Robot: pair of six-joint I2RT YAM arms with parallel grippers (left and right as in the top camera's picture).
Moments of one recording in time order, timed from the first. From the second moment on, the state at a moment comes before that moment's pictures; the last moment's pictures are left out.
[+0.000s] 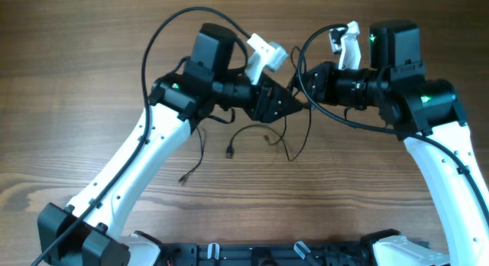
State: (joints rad) left arm -0.50 1.55 1.37 -0.56 0.90 -0.14; right arm 0.25 1.35 1.41 -0.88 -0.62 0.48
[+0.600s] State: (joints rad) left arm -0.43 1.54 1.37 -0.57 0.74 -0.27; right arm 0.25 1.37 1.41 -1.11 -0.20 0.53
